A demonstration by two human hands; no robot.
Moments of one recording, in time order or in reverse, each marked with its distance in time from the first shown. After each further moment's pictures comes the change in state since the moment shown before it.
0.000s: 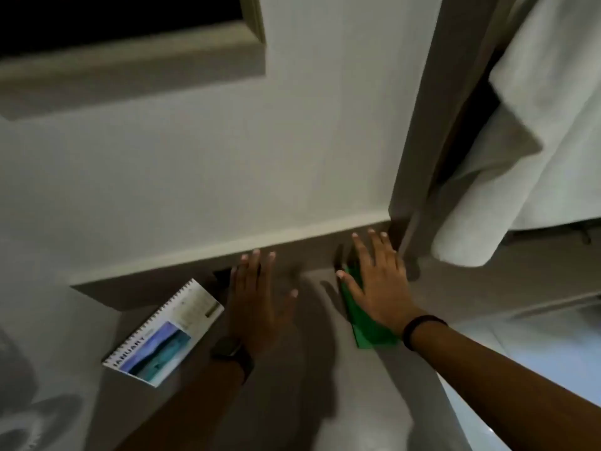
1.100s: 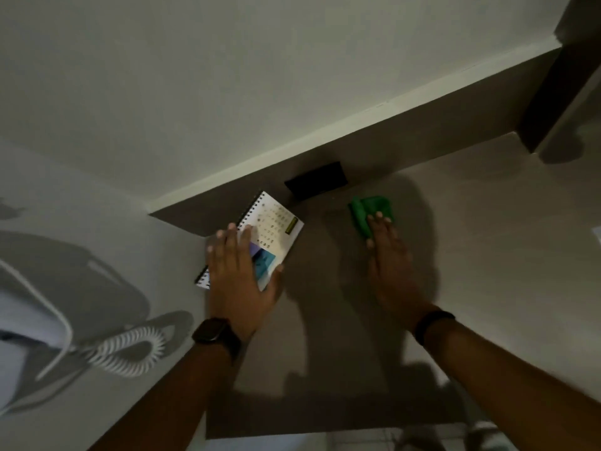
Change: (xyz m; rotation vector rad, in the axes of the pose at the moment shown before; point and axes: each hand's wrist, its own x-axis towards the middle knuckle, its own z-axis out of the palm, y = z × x) left_hand -0.105 -0.199 -0.048 0.316 -0.219 -0.164; right_hand -0.065 -0.157 0.178 0.688 -0.099 0.137
